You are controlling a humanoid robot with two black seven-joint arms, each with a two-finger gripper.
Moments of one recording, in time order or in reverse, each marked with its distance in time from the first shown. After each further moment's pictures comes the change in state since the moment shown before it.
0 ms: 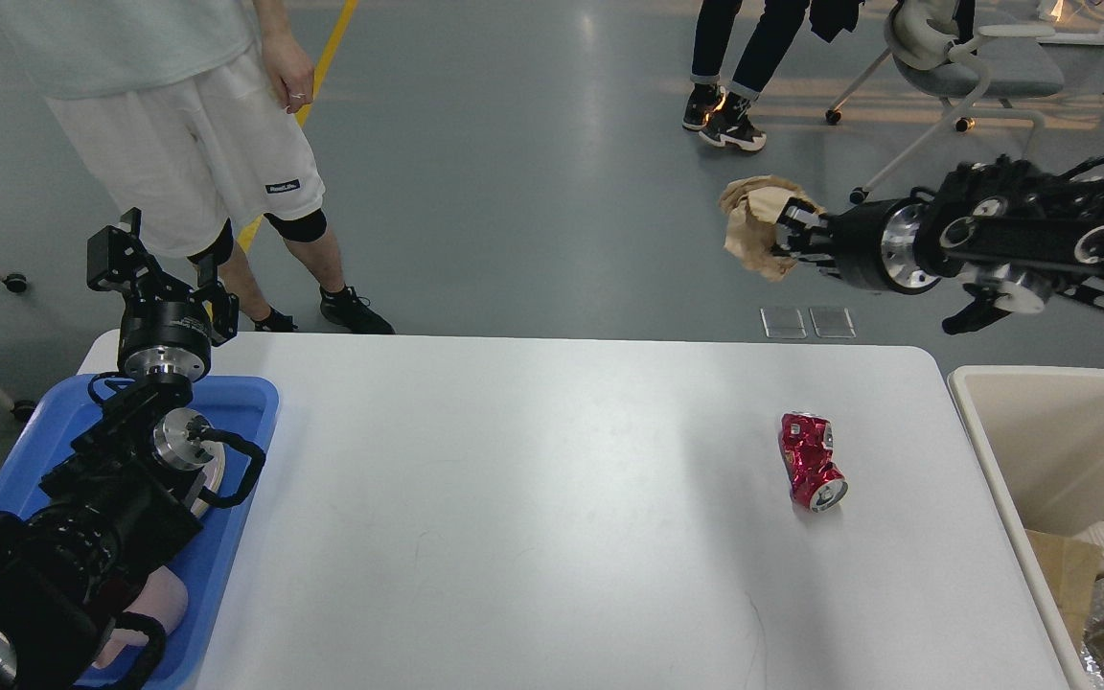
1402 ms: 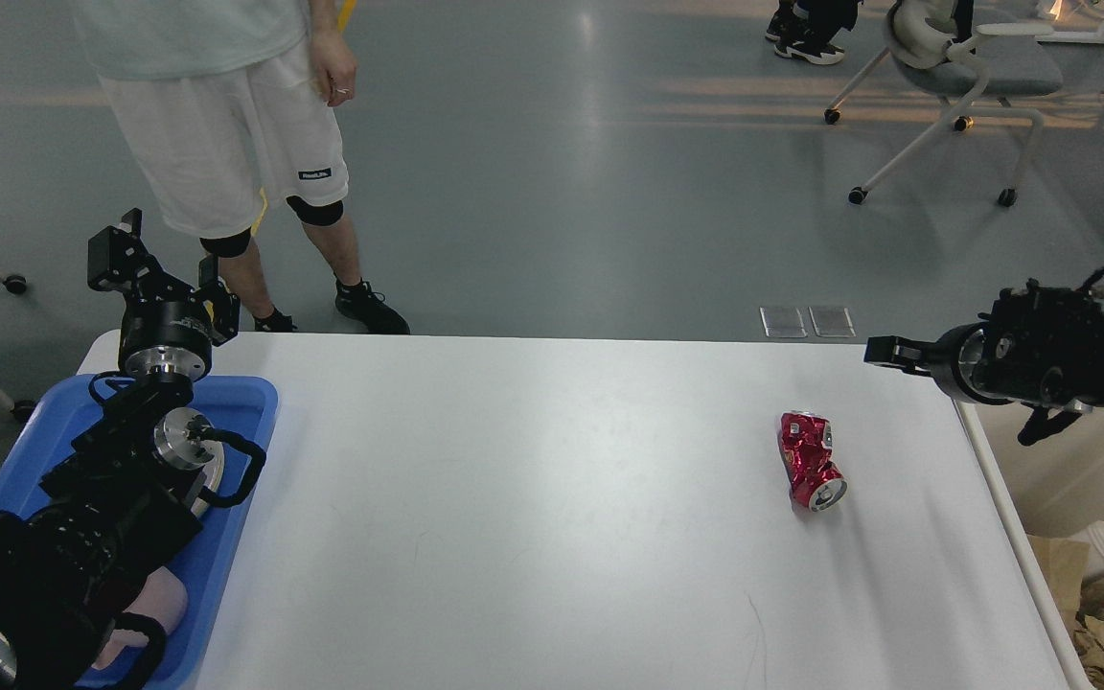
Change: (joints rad) left arm 0.000 0.000 0.000 0.000 0.000 0.000 0.000; right arm -0.191 0.205 -0.392 -0.146 -0.121 -0.009 0.000
